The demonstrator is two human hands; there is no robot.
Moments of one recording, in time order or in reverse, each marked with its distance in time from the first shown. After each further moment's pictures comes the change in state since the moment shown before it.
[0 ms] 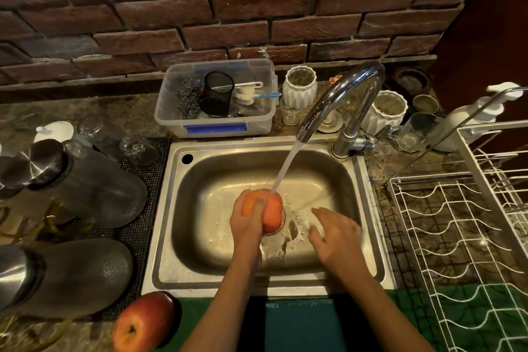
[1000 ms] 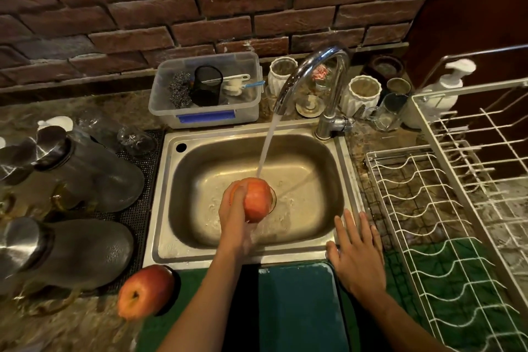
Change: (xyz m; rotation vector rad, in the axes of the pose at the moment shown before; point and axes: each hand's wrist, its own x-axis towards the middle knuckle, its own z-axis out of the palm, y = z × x) left_hand -0.042 -0.001 -0.021 -0.176 -0.105 -0.064; right_hand -0.090 0.079 0.022 -0.431 0.048 0.035
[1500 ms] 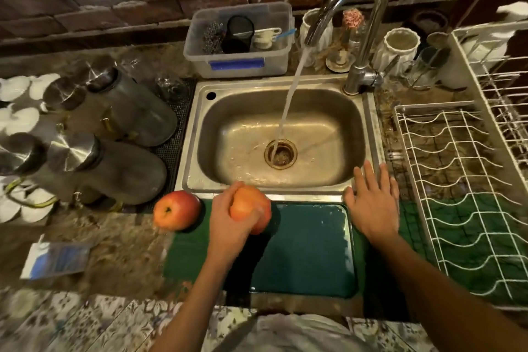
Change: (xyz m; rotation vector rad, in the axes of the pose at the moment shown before) left_hand -0.106 -0.041 -0.118 0.728 0.052 0.424; right_hand 0.003 0.002 0.009 0.040 0.055 0.000
